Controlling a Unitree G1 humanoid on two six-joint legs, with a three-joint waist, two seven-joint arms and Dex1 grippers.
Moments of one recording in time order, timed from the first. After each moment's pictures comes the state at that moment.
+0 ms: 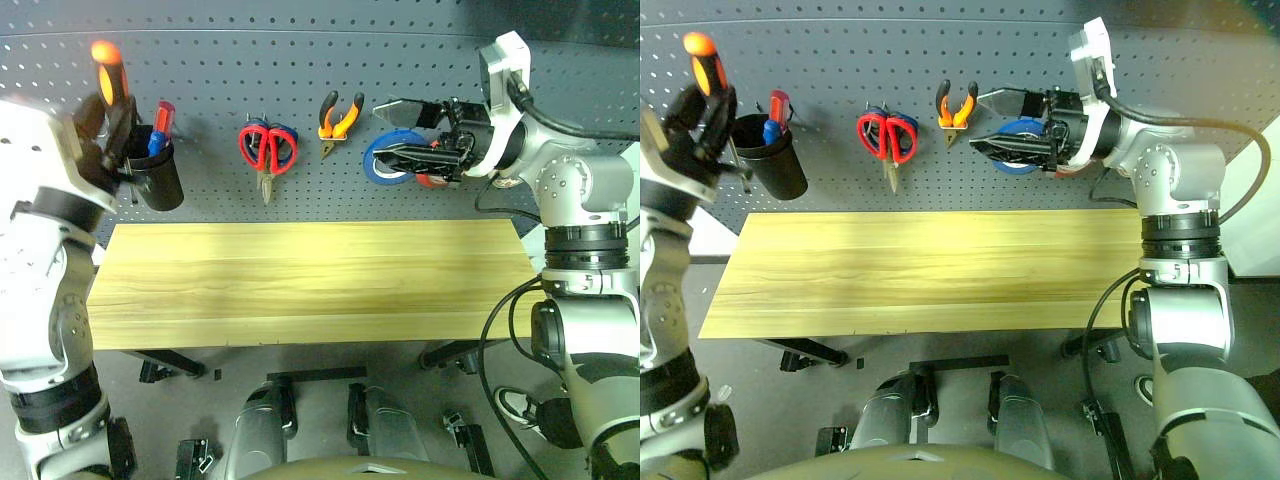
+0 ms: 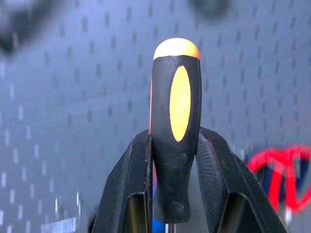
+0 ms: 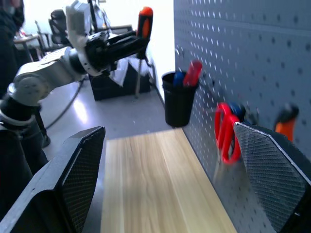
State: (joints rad) left arm -0.41 0.56 0.45 -0.52 -0.37 0.48 -0.27; right arm -1.03 -0.58 -0.06 0.30 0.58 0.60 1.33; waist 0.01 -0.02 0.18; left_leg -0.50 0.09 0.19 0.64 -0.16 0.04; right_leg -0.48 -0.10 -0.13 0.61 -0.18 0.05
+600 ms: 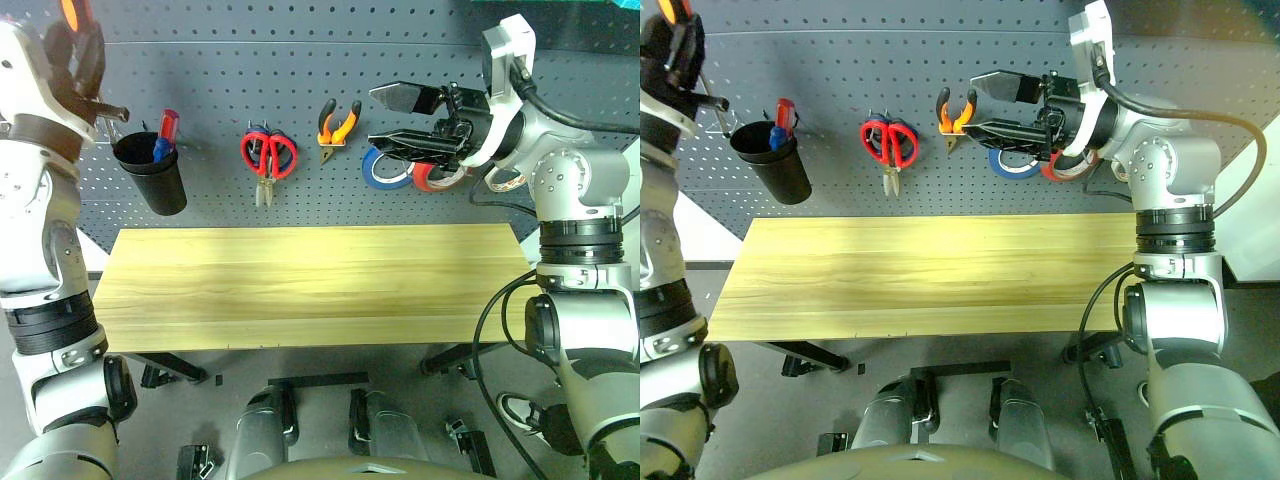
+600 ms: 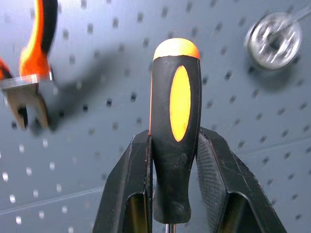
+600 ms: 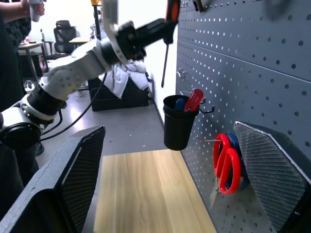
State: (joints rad) left arm -0.67 0.60 0.38 -0.06 -0.29 0.27 -0.27; right arm -1.04 -0.56 -0.06 0.31 0.59 0.56 1.31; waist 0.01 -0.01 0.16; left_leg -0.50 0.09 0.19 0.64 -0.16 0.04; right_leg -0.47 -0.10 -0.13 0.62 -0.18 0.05
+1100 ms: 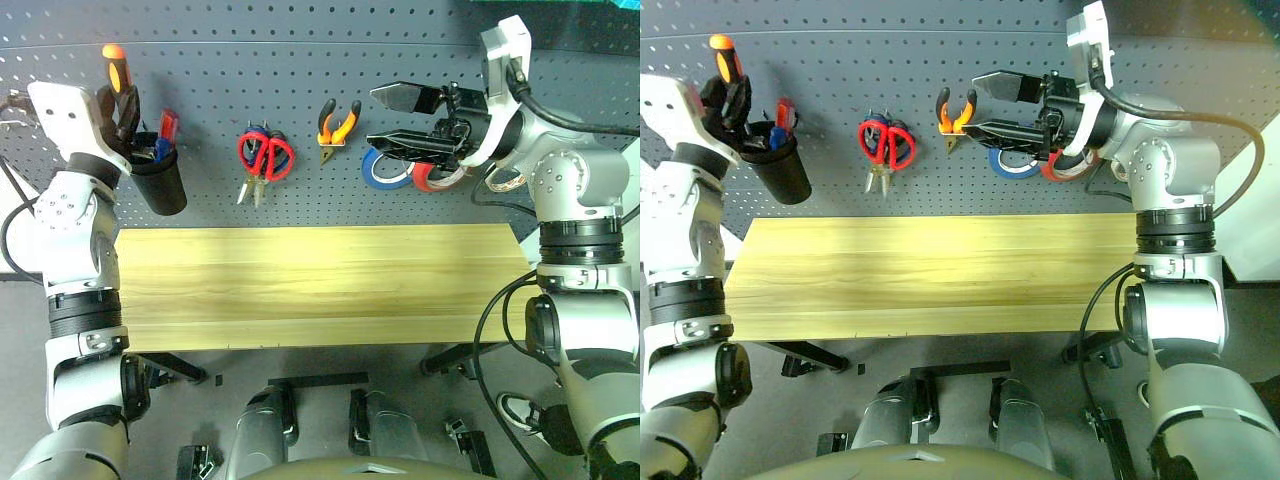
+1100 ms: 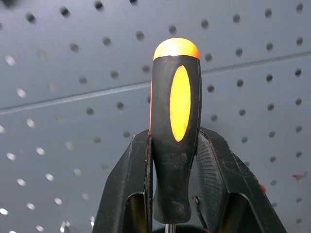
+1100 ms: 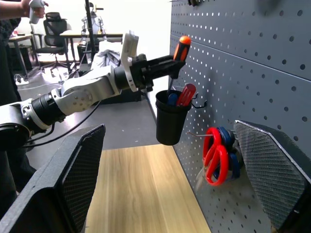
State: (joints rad) left arm -0.68 0.54 0.33 0.27 -0.24 0.03 -0.31; right arm -1.04 -0.57 -0.06 0.31 0.57 0.55 1.30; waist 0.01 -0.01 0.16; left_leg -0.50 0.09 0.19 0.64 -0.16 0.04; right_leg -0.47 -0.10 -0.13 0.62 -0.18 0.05
